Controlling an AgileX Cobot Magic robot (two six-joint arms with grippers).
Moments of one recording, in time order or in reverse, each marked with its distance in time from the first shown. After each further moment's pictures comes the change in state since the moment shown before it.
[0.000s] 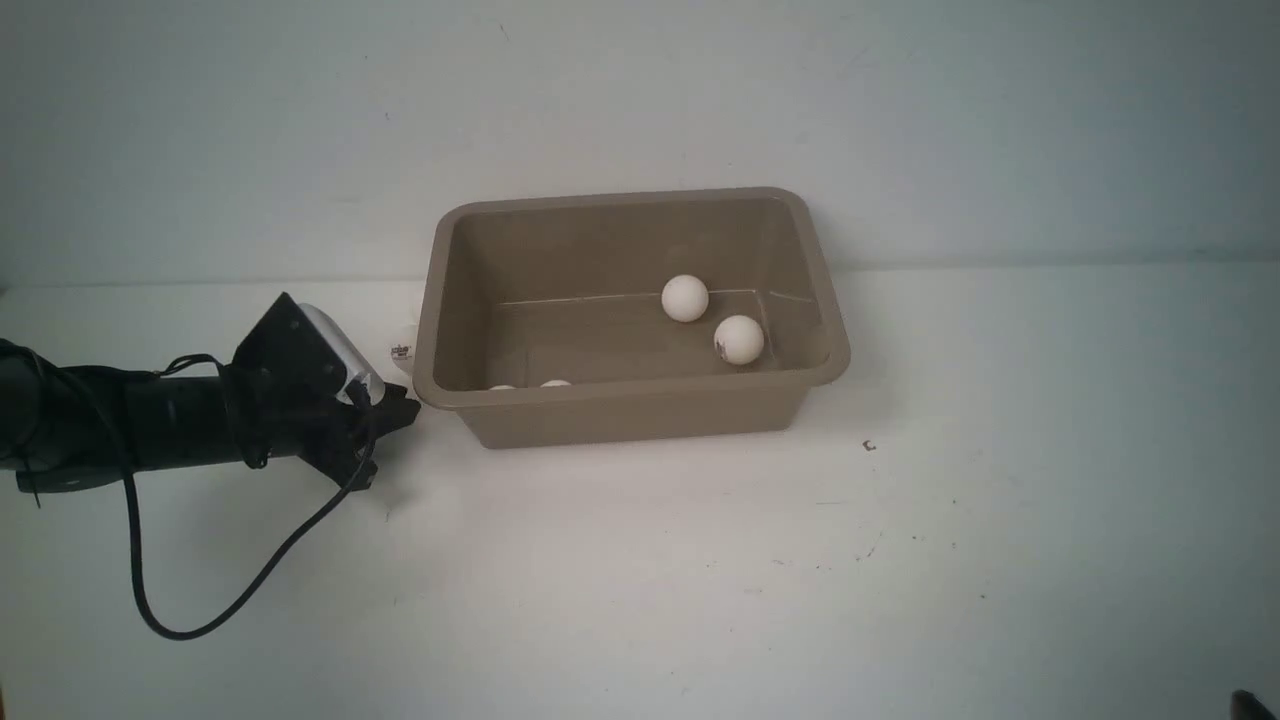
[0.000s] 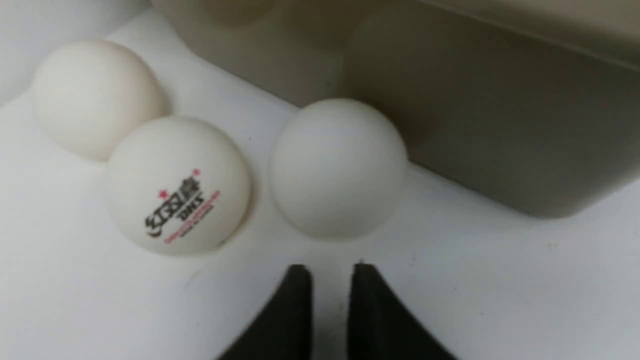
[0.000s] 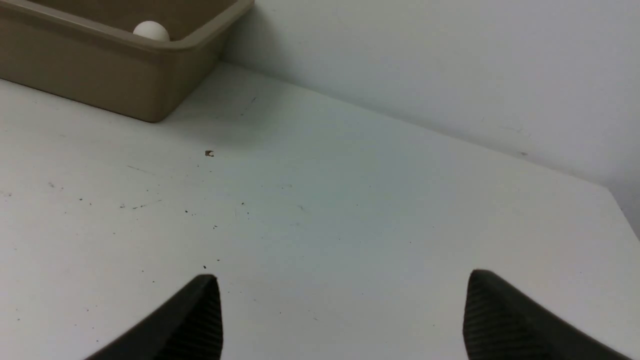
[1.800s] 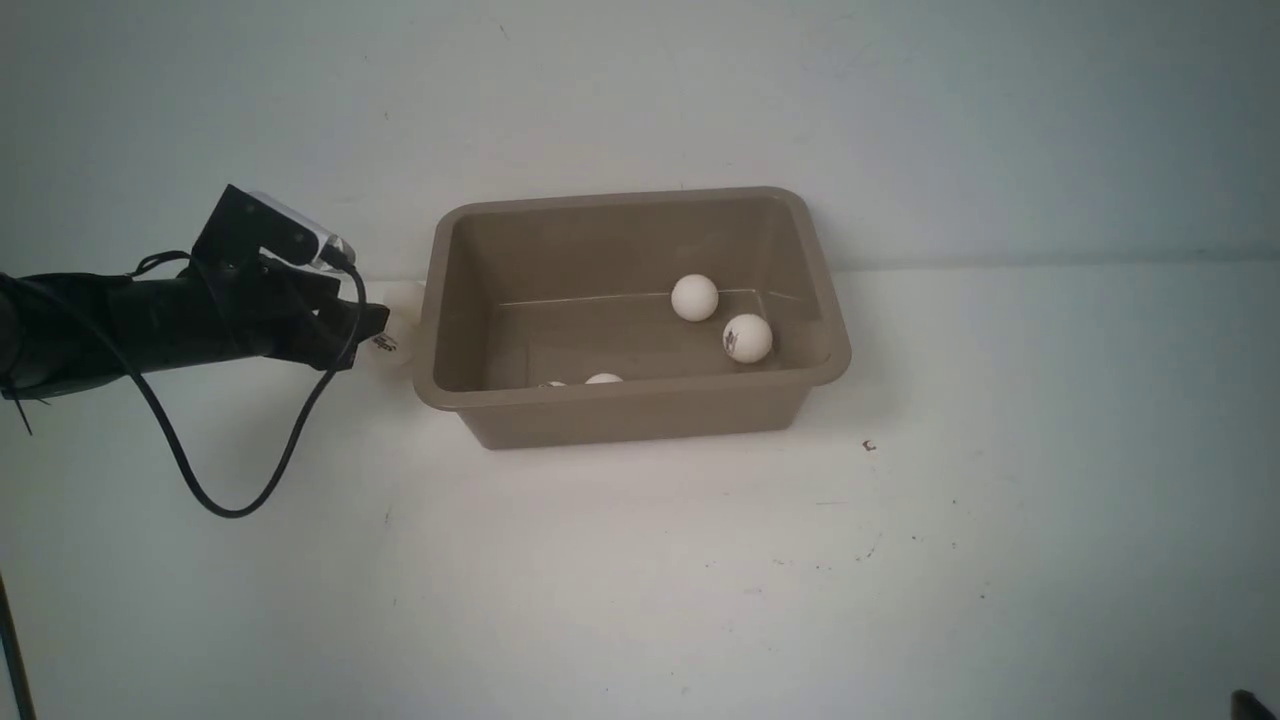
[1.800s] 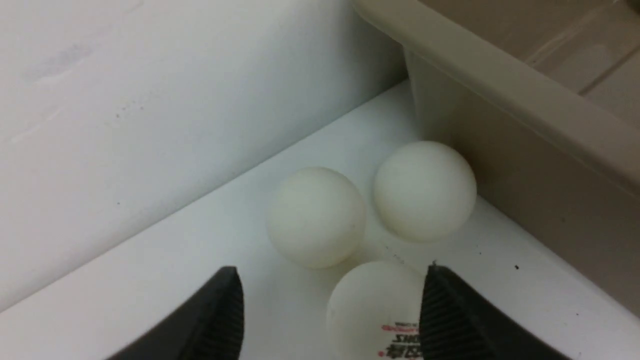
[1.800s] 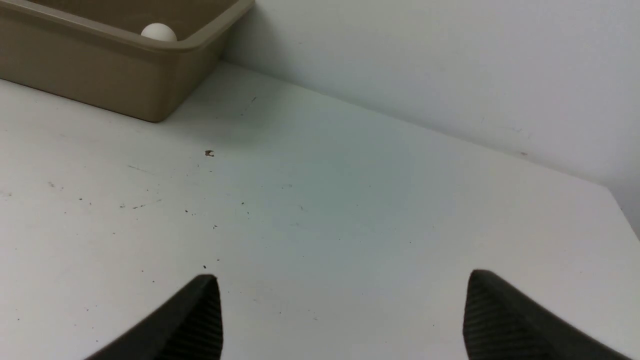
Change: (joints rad) right arm 0.000 0.000 0.000 0.000 0.000 0.000; left arm 0.000 -0.030 -0.187 0.004 -0.171 -0.308
